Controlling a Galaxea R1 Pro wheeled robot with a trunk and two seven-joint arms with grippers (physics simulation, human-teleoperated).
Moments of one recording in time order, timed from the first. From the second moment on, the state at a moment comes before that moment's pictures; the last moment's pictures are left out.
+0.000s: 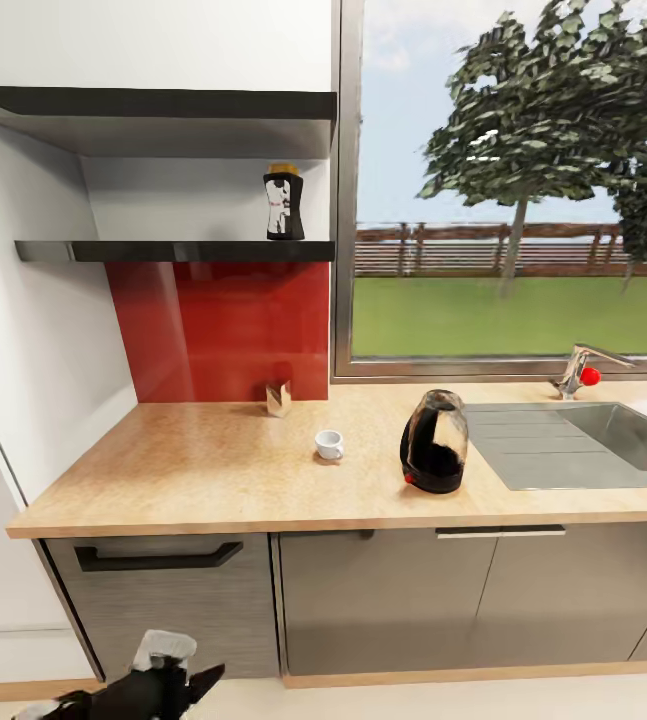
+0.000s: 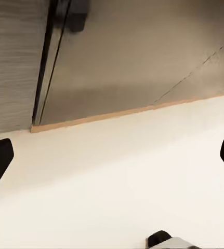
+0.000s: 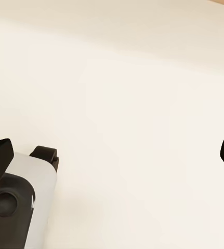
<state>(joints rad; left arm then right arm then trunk) 0.04 0.13 0.09 -1.42 0.11 0.60 -0.61 -0.25 -0.24 0.57 0.05 -0.37 -0.27 0.20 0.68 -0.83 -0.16</state>
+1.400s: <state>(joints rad) -1.45 -0.17 0.08 -1.31 0.54 0.98 -0.25 -0.25 -0.24 0.57 0.05 -0.37 -0.28 0.20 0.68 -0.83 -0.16</state>
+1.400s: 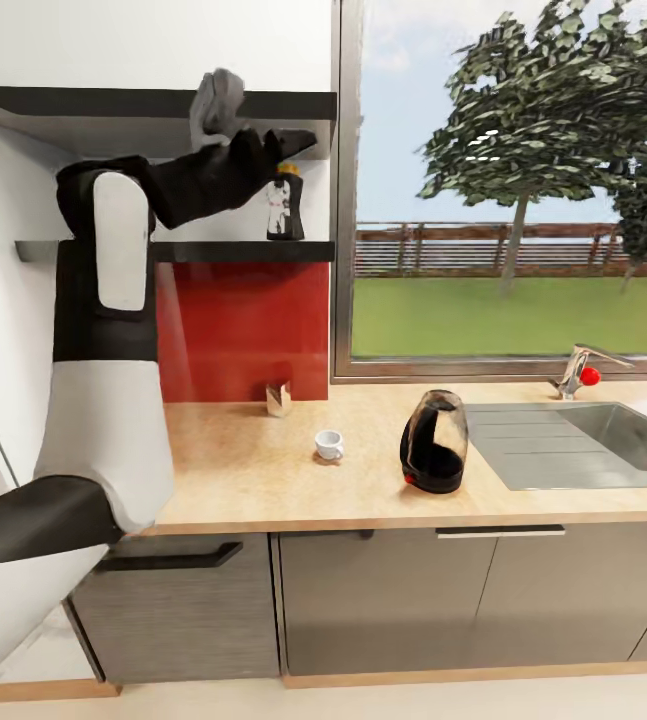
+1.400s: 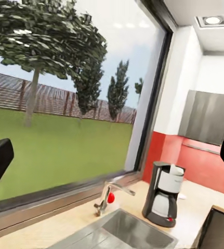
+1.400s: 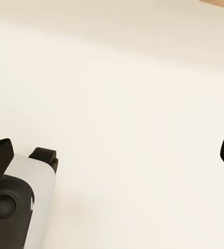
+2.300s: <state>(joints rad) -1.58 -0.17 -0.18 -1.02 0.47 0.98 0.25 -0.25 -0.24 0.57 0.05 -0.37 -0.28 0.20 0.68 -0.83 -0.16</state>
